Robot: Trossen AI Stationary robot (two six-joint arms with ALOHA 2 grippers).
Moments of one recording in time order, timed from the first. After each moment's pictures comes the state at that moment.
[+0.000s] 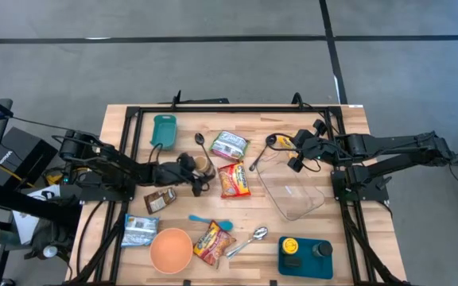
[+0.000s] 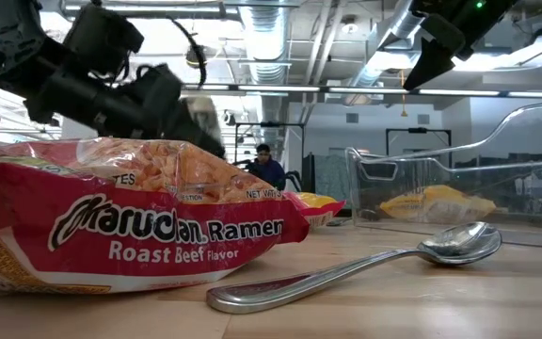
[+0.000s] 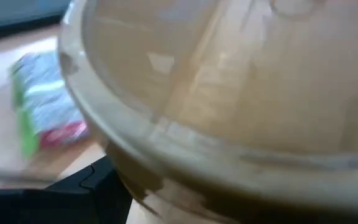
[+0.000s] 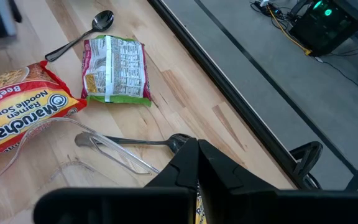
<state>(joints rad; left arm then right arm) -0.07 1.53 0.30 0.90 -0.38 -0.37 0.04 0.97 0.88 -0.75 0.68 0.25</state>
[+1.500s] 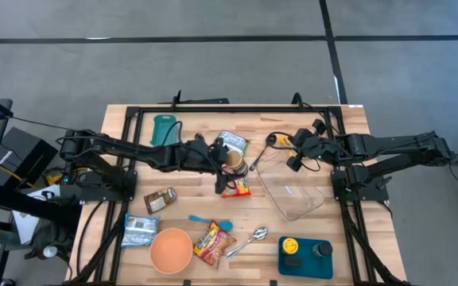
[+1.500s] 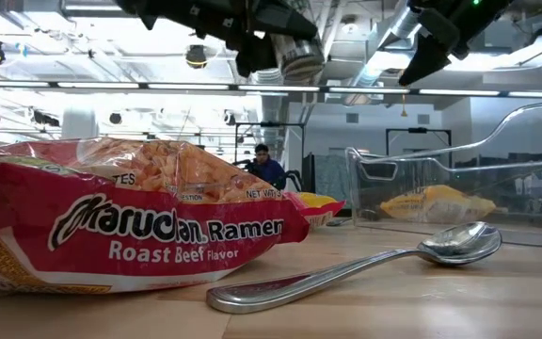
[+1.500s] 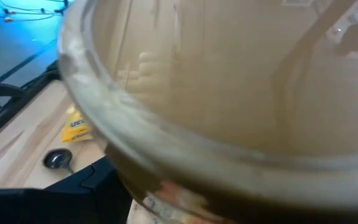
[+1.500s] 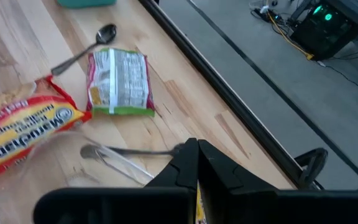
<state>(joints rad) -0.01 1.53 0.98 0.26 -0.05 -0.08 0.04 0.97 0.88 -0.70 0.68 0.25</state>
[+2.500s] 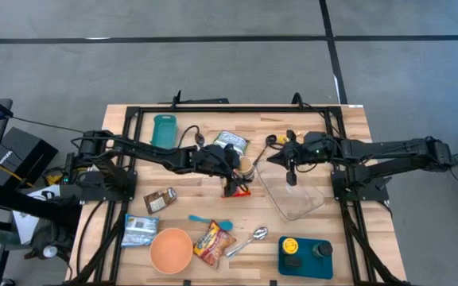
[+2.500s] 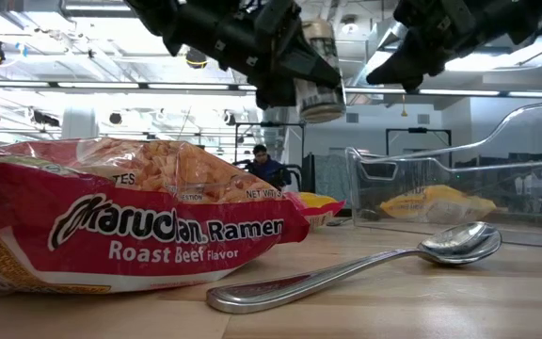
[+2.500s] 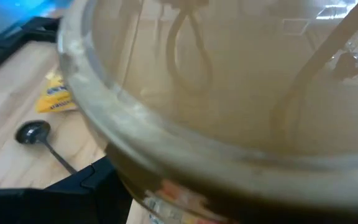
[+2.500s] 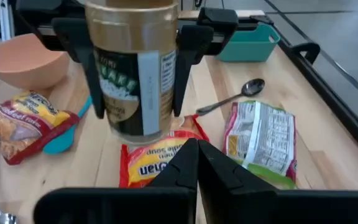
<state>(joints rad) 0.00 1.72 1.06 0.25 -0.02 -0.09 -0.10 0.97 0.61 -0.09 -0.01 -0.03</state>
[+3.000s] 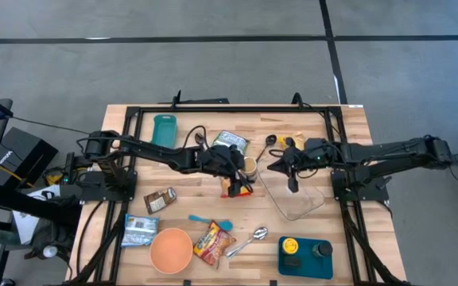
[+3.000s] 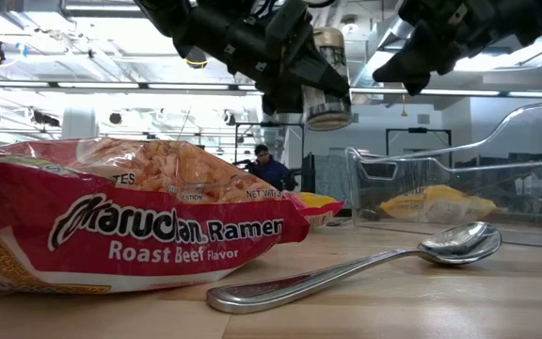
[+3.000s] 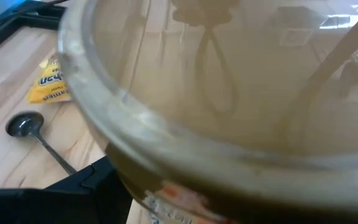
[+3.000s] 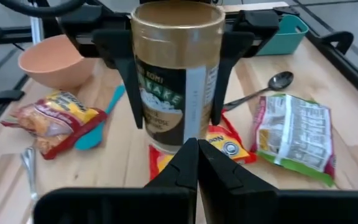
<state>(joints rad) 0.00 1.77 1.12 0.20 -0.01 -0.11 -0.02 0.96 0.58 -0.06 -0.01 0.06</state>
